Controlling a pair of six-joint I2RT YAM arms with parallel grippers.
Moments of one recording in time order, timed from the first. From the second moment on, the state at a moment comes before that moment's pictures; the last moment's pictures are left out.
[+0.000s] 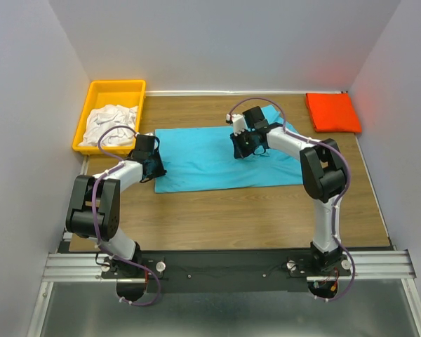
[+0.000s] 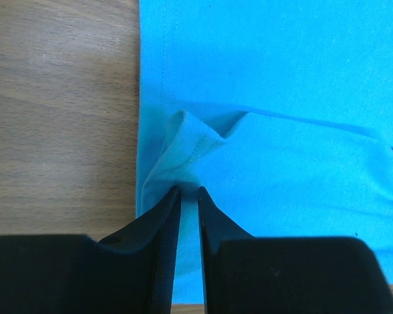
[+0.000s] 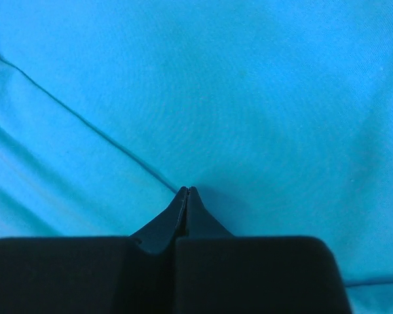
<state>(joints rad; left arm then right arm) -0.14 1.59 0.81 -0.16 0.03 -0.41 0.45 2.10 1.51 -0.39 -0.33 -0.17</state>
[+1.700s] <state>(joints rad) -0.14 1.59 0.81 -0.15 0.03 -0.41 0.45 2.16 1.55 -0.40 -0.56 -0.16</state>
